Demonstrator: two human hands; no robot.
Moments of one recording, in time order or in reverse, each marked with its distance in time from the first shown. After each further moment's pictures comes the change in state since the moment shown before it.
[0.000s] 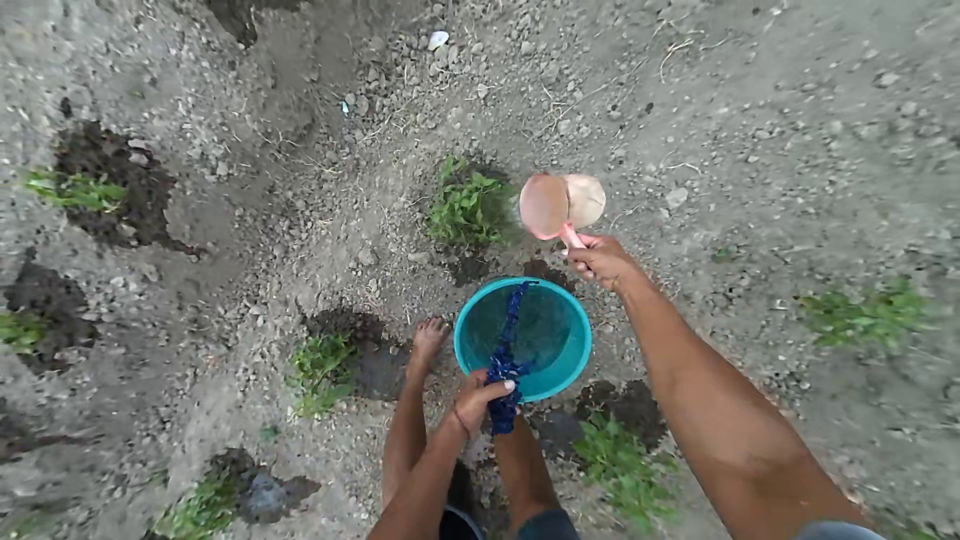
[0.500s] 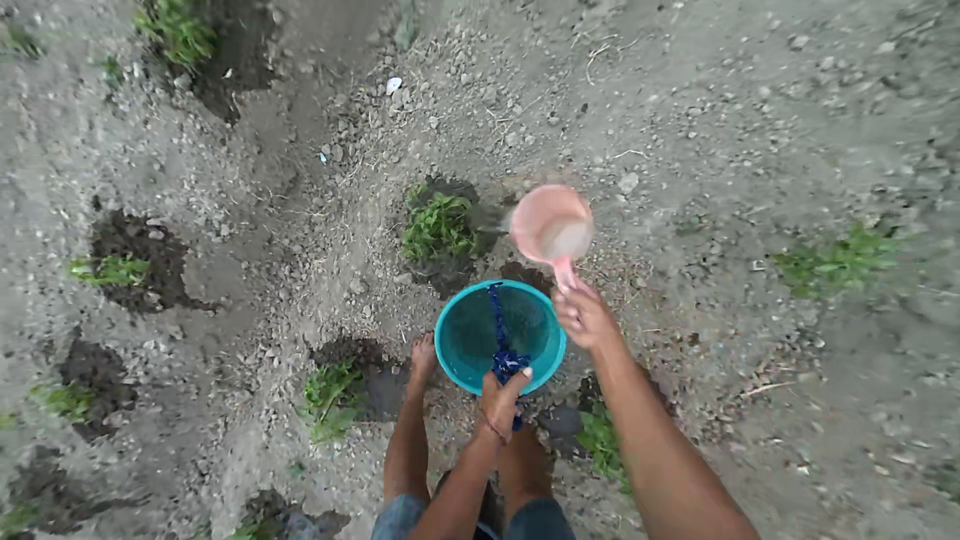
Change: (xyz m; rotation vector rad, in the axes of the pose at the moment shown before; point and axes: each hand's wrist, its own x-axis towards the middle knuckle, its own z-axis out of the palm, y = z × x) left_hand 0.005 -0.013 0.113 0.063 0.254 0.051; right_hand -0.106 0.092 -0.013 0.818 -0.029 -0.192
